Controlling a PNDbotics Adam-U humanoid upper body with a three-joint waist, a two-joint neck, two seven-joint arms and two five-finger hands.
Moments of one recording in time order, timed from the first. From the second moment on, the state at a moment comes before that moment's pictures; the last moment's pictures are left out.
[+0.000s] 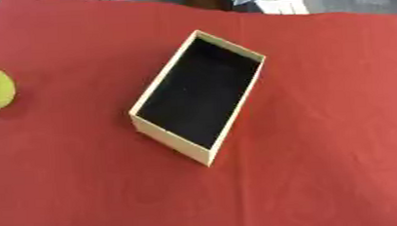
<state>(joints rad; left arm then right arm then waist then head) -0.06 0.94 0.24 -1.99 -0.53 -0.08 0.45 -0.48 -0.74 -0.05 -1.98 0.29 -0.21 -0.36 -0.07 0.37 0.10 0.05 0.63</state>
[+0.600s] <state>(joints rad) -0.09 1.04 0.22 -1.91 -0.52 0.17 0.09 -0.48 -0.76 -0.05 -1.98 0.30 -0.20 -0.36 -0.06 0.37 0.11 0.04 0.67</state>
